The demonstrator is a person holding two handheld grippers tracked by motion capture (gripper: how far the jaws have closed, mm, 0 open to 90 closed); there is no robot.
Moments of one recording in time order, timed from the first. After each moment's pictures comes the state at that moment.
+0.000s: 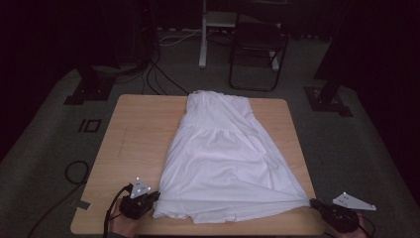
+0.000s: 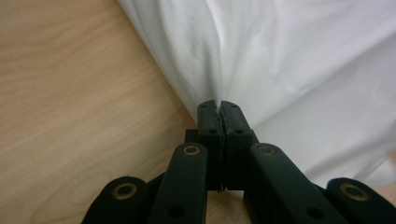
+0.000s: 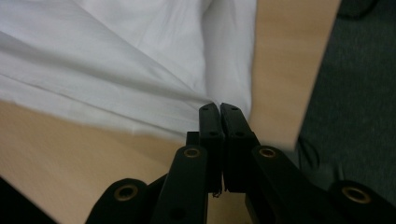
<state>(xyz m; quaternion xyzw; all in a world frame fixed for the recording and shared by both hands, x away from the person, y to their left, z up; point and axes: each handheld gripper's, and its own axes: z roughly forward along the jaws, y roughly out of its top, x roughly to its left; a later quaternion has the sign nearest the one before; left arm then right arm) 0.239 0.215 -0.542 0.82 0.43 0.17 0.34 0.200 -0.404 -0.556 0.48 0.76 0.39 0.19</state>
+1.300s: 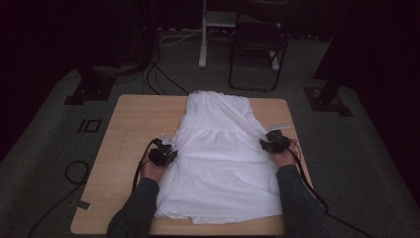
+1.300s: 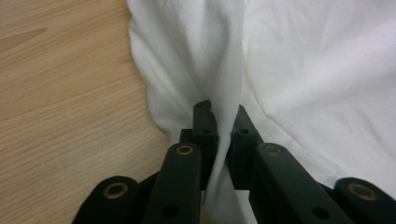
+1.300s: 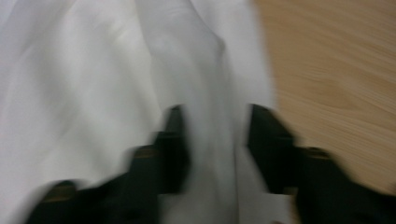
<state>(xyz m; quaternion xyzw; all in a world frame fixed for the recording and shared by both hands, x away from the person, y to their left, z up) 0.407 0.169 -0.547 0.81 0.45 0.19 0.31 0.453 -0.268 -0.532 0.50 0.77 0.30 0.26</state>
